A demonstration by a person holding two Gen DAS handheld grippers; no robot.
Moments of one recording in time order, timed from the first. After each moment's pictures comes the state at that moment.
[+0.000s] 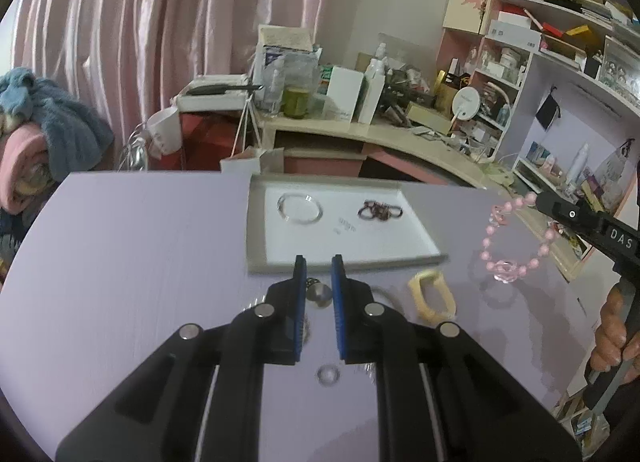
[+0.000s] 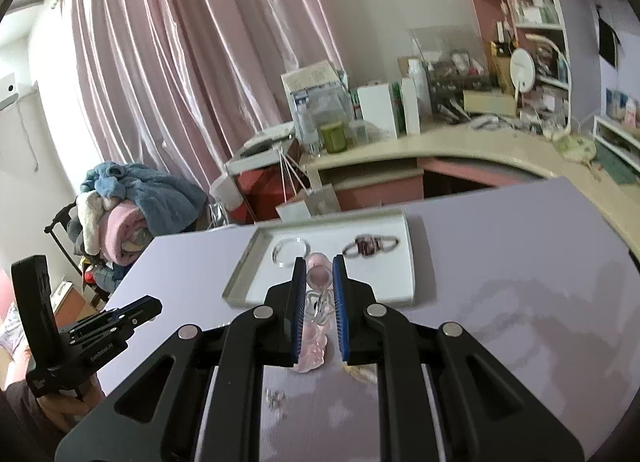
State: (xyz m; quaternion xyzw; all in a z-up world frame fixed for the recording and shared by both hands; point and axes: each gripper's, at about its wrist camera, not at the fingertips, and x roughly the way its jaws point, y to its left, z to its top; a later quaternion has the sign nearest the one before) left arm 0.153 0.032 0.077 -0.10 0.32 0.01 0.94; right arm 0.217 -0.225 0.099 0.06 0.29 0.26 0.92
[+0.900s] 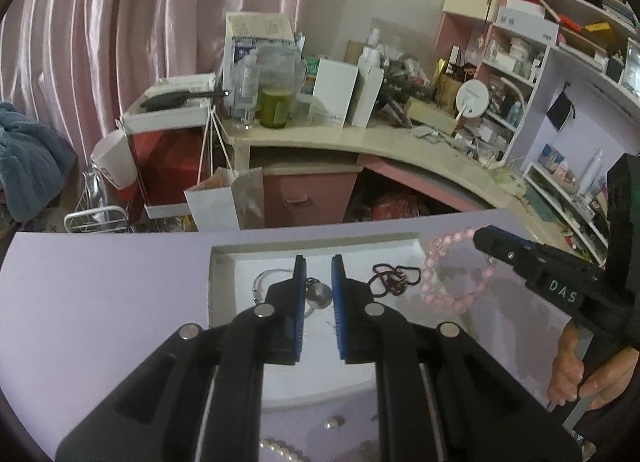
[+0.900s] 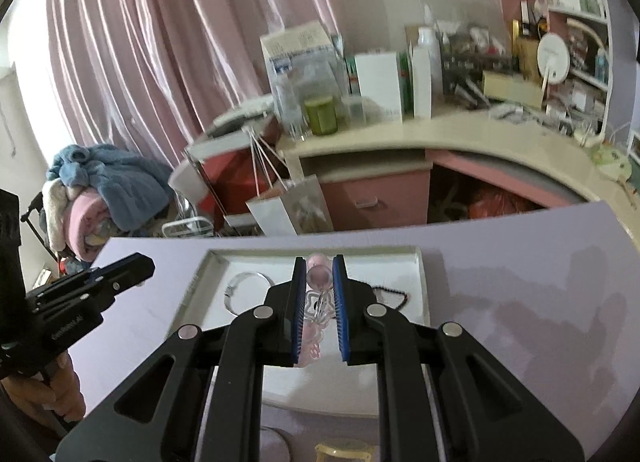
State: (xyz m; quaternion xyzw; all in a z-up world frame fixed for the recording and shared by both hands) left arm 0.331 0.052 0.063 -0.09 0.35 -0.02 0.93; right arm 0.361 -0.165 0.051 0.02 0.35 0.24 0.90
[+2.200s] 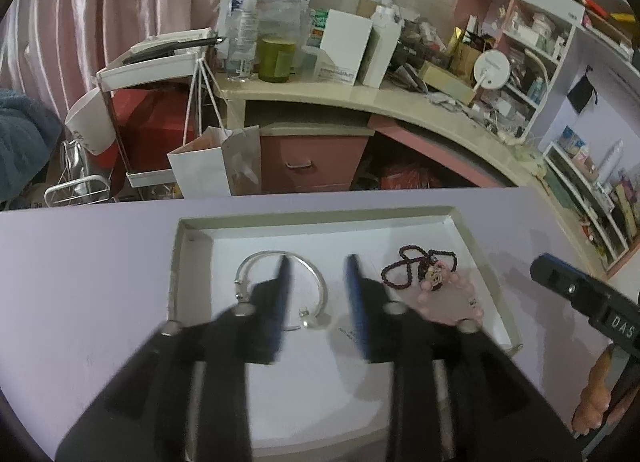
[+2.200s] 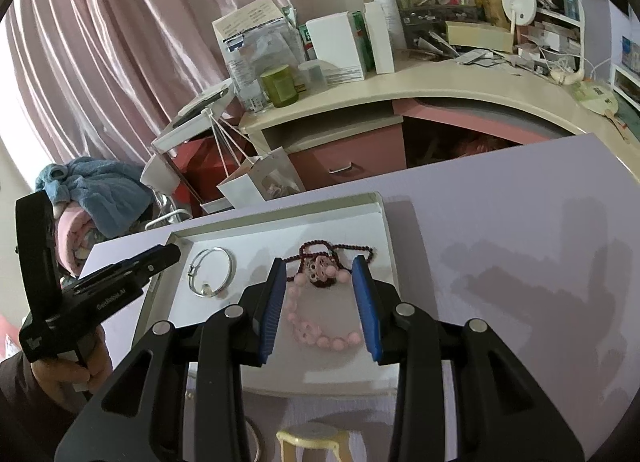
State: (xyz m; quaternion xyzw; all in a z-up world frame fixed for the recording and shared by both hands) left arm 0.376 0.054 0.001 -0.10 0.39 -0.02 0.91; right arm 0.372 -0.201 0.016 0.07 0.40 0.21 0.89
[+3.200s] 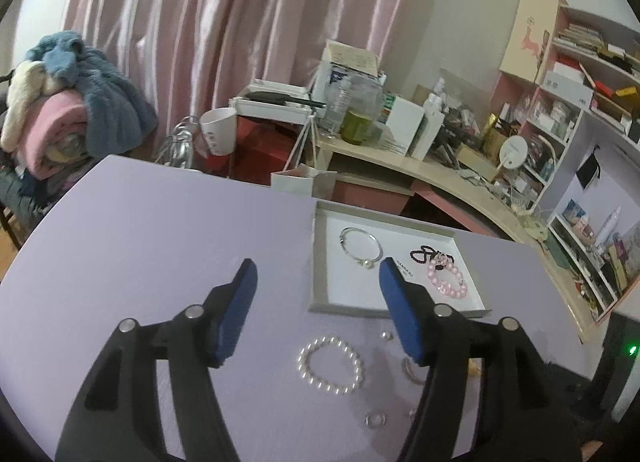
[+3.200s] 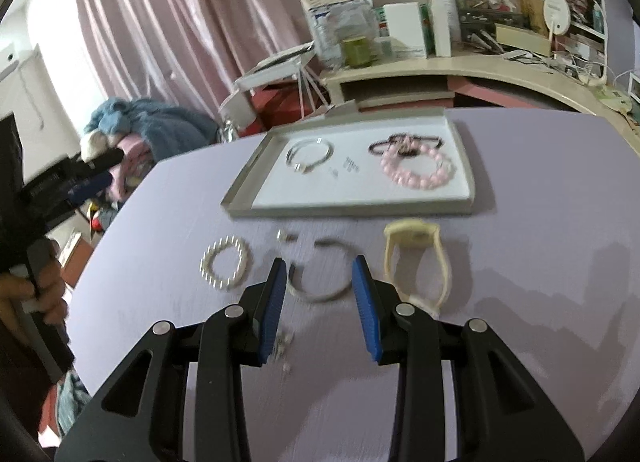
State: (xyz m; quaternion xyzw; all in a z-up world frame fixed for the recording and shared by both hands) left arm 0.148 0.100 0.068 -0.17 0.28 0.10 0.94; right arm 0.203 -0.183 -0.002 0.02 0.40 0.30 0.87
